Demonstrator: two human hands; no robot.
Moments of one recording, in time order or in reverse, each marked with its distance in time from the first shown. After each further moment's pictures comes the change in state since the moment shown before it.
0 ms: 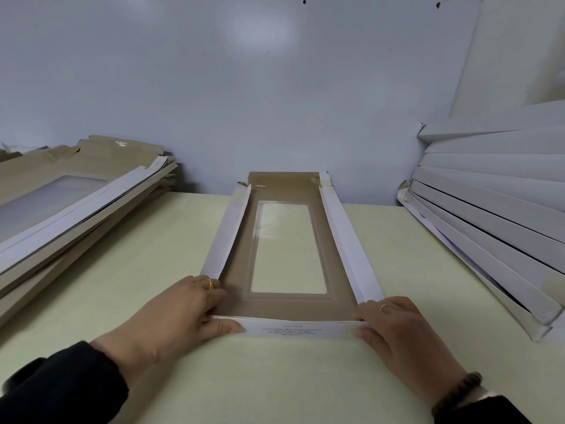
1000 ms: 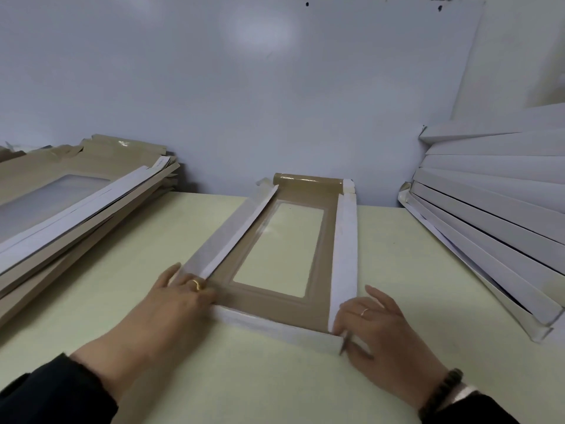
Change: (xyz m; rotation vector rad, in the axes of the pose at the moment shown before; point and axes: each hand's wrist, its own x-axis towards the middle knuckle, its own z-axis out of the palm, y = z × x) left_hand -0.011 0.004 -0.004 0.246 0.027 -0.092; right_hand 0.008 -0.021 -0.008 0.148 -0.200 -0.010
